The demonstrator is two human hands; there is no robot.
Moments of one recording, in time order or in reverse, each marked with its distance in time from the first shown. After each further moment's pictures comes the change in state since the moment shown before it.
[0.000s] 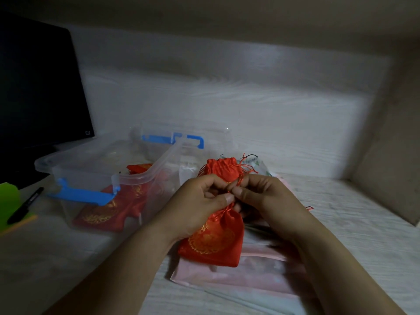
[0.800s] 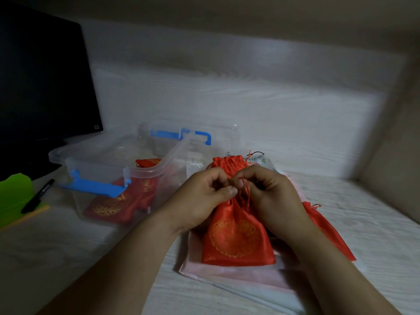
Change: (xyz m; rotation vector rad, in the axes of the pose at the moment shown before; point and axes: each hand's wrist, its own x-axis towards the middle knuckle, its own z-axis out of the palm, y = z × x) left_hand 0.006 -0.011 -0.010 0.006 -0.005 0.008; right_hand 0.005 0.012 0.013 -0.331 0.191 -0.332
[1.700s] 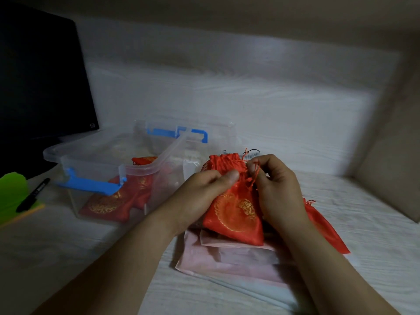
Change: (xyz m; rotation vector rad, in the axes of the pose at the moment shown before) left_hand -0.005 0.010 0.007 -0.184 -0.032 -0.199; right_hand 0.005 0.007 -0.002 0.003 0.289 0.096
